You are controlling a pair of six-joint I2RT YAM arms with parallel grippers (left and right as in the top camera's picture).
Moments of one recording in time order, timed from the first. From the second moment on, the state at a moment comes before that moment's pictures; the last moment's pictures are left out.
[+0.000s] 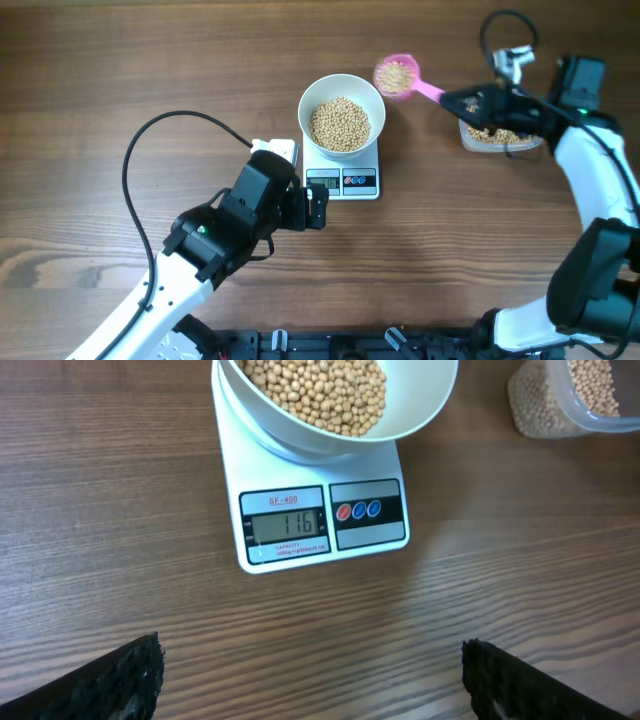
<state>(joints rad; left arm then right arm) -0.63 1.11 0.88 -0.66 0.00 -0.52 -0.21 1.69 1.17 -0.41 -1.36 0.36</state>
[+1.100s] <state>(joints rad) -0.63 1.11 0.88 -0.67 0.00 -0.52 0.24 1.58 1.17 -0.38 -0.55 -0.11</state>
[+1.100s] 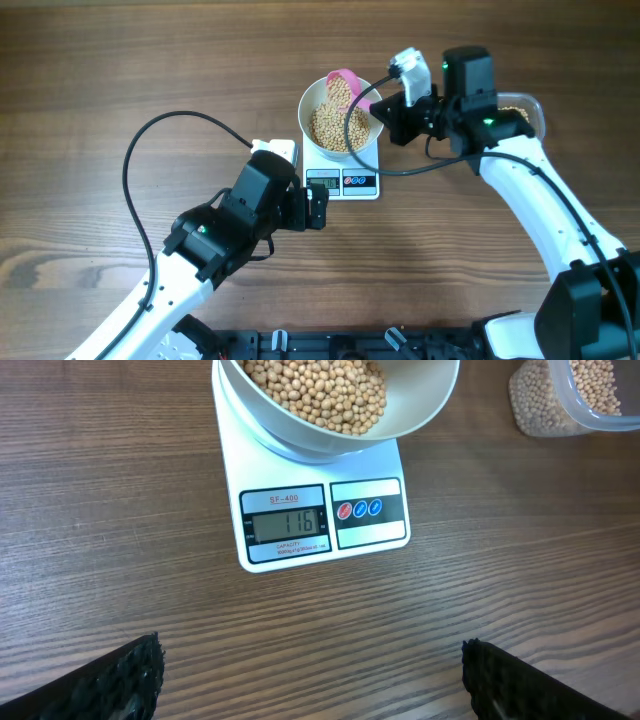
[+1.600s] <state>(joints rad) -0.63 1.11 0.88 -0.67 0.00 -0.52 0.26 1.58 1.17 -0.39 -0.48 -0.19</state>
